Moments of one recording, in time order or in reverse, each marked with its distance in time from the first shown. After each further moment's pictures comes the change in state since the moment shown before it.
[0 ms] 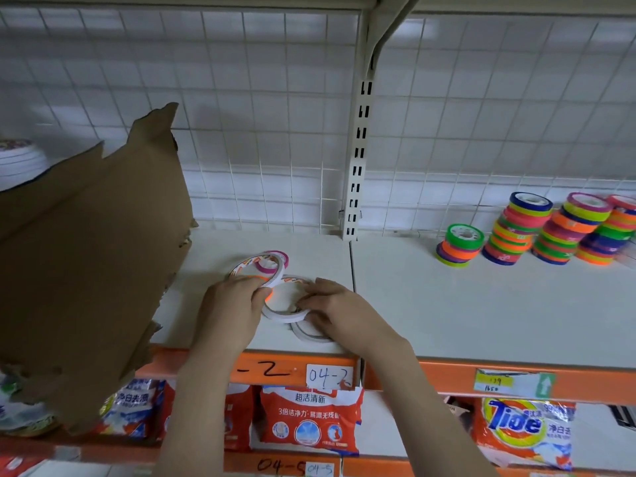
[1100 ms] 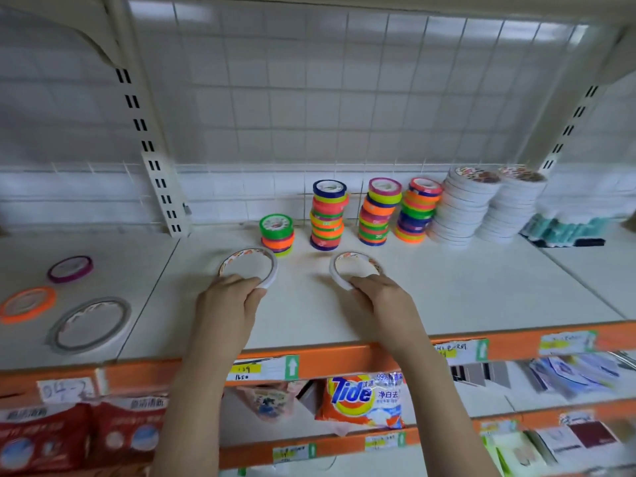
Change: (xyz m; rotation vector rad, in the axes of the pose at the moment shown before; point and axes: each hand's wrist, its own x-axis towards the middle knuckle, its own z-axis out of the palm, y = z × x) left_hand 0.009 0.273 0.144 -0.051 0.000 0.125; right_hand -0.231 0.228 -0.152 -0.113 0.419 0.307
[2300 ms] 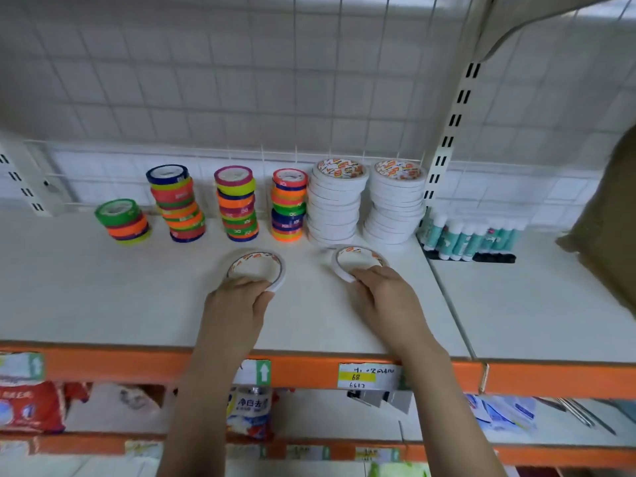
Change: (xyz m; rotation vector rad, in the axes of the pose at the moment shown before) left_hand 0.030 0.263 0.169 0.100 -0.021 -0.068; right_hand -0.018 0.283 -0.119 0.034 -0.001 -0.110
